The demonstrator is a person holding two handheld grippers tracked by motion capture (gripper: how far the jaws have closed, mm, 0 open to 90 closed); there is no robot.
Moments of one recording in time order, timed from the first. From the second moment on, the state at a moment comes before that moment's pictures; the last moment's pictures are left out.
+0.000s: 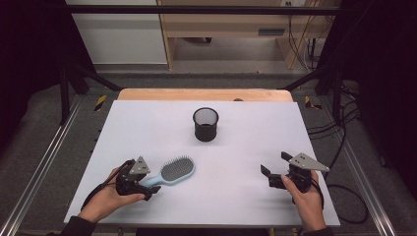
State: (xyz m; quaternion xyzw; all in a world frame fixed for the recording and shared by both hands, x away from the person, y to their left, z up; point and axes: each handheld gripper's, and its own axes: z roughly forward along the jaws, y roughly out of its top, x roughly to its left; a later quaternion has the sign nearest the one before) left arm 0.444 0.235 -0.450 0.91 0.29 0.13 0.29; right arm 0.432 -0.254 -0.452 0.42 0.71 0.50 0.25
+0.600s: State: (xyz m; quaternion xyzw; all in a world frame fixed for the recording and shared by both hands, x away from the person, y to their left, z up) left arm 0.459 0.223 -0.459 0.92 0.28 0.10 0.25; right arm 0.432 -0.253 -0.452 0.41 0.72 0.50 0.25
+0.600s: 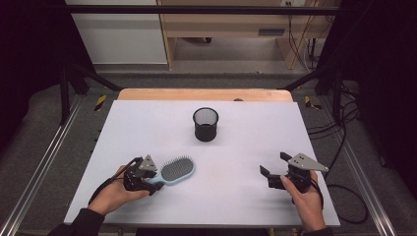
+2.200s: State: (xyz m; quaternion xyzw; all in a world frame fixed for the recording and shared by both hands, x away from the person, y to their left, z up) left arm 0.451 0.204 -0.440 0.87 0.29 0.20 0.34; right arm 0.432 -0.250 -0.453 0.41 0.73 0.50 0.24
